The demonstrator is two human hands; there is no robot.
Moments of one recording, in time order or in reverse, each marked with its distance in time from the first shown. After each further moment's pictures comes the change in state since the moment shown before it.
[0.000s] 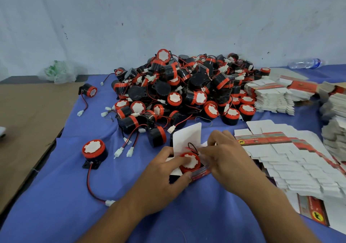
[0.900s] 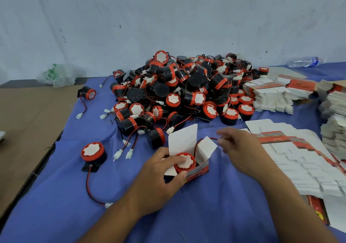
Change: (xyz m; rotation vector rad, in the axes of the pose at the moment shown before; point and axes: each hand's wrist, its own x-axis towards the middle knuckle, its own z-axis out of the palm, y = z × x) left_hand -0.001 -0.003 -0.005 -0.064 0.011 -0.064; right_hand 0.009 0.043 -0.004 0.359 0.045 0.389
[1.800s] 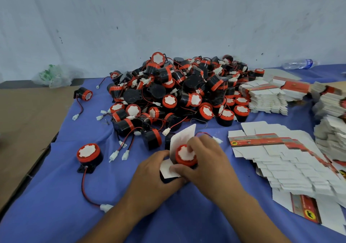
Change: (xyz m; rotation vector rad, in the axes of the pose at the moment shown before) left_hand 0.001 0.003 0.006 0.016 0.135 -0.077; right_hand -0.032 -0.044 0.047 -0.052 0.087 -0.263
